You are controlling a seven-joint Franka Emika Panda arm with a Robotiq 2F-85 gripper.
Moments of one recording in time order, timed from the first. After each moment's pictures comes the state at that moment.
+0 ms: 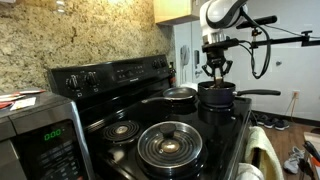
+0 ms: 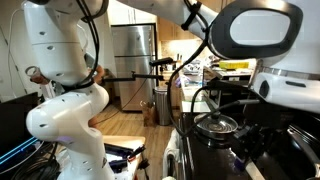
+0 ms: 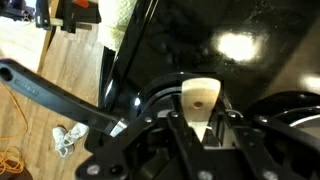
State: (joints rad) arm -0.12 -0.06 -0.10 -2.14 -0.05 1.96 0.96
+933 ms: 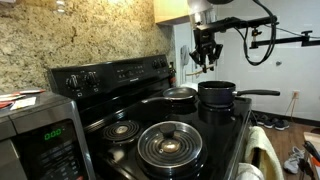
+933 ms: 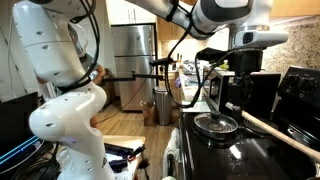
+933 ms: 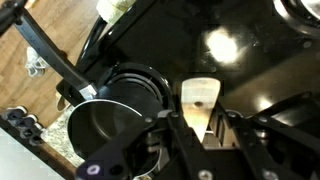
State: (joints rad) arm 0.00 -0.17 0.05 -2.10 -0.21 1.88 0.85
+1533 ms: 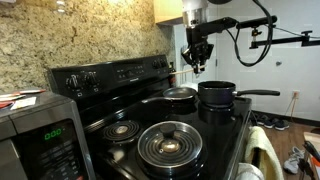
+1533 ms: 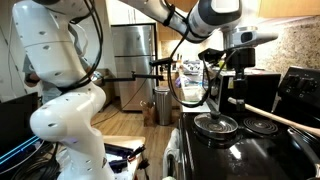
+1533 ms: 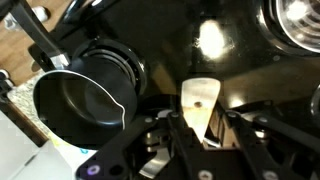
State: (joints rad) arm 0.03 -0.16 0.10 -2.10 -0.26 1.97 0.74
